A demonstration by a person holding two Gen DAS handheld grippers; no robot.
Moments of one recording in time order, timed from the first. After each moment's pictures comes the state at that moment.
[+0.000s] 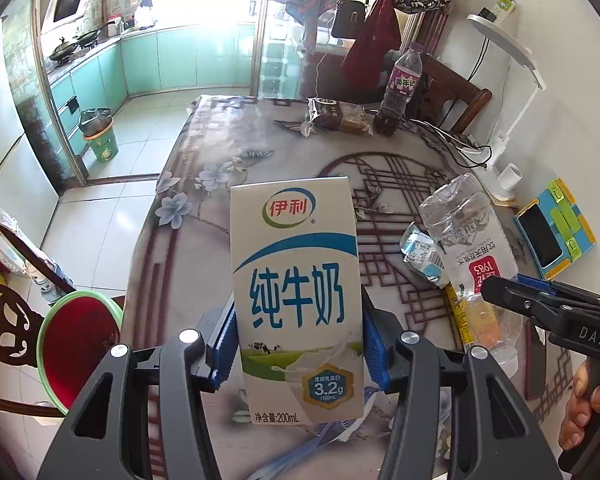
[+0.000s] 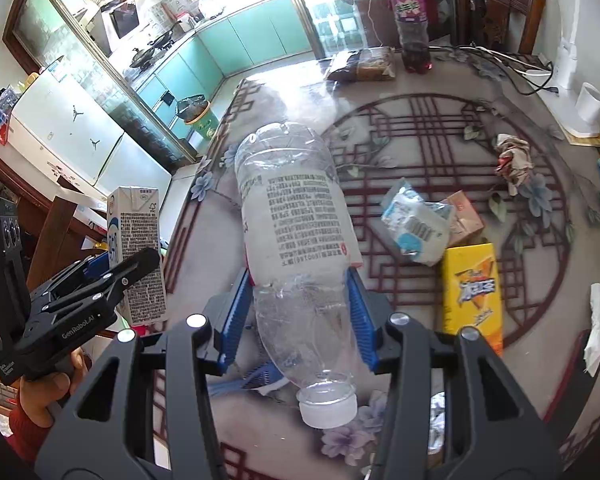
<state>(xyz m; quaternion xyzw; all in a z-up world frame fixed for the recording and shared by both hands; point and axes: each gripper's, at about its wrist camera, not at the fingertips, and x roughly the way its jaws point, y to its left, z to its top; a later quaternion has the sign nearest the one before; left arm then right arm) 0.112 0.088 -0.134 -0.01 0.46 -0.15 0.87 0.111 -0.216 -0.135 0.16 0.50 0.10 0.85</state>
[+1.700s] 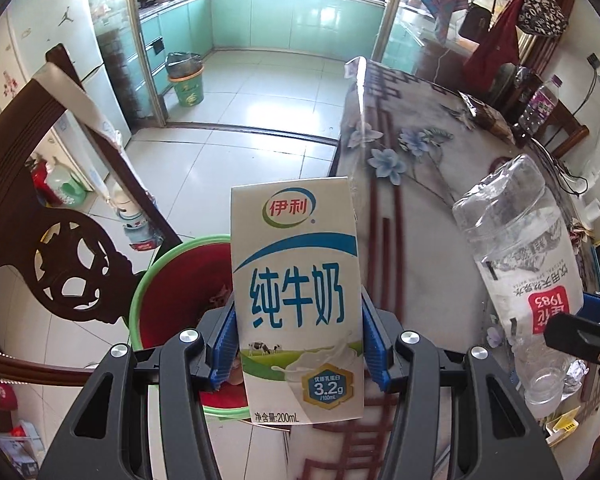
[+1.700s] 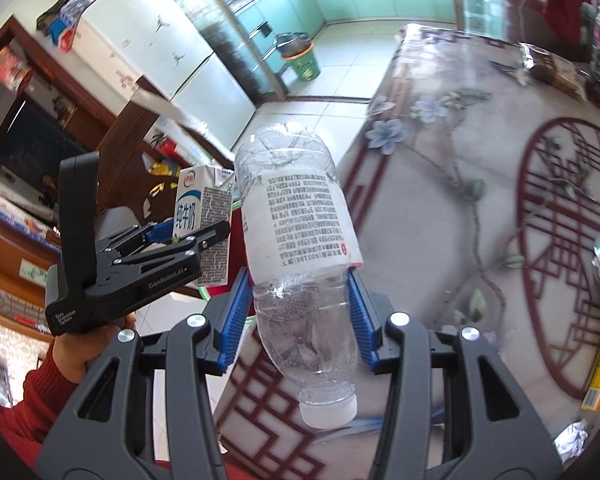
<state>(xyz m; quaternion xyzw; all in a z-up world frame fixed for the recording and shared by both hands) 0.132 0.312 -0.190 -0.05 0.52 -0.01 0.86 0.147 0.025 -0.151 0.08 0.54 0.27 0.79</state>
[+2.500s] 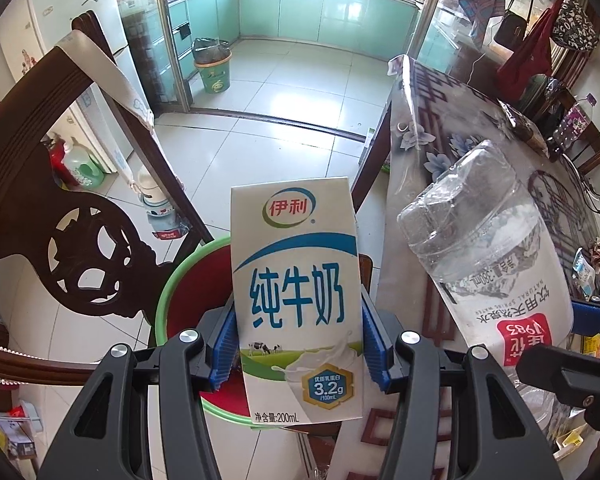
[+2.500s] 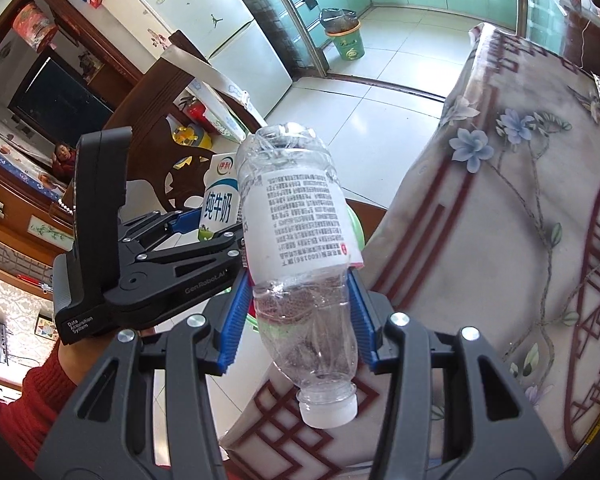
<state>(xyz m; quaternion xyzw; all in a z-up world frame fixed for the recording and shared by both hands) 0.147 0.356 -0.210 -0.06 0.53 0.03 0.85 0.173 0.105 -0.164 0.04 0.55 0.33 0.76</state>
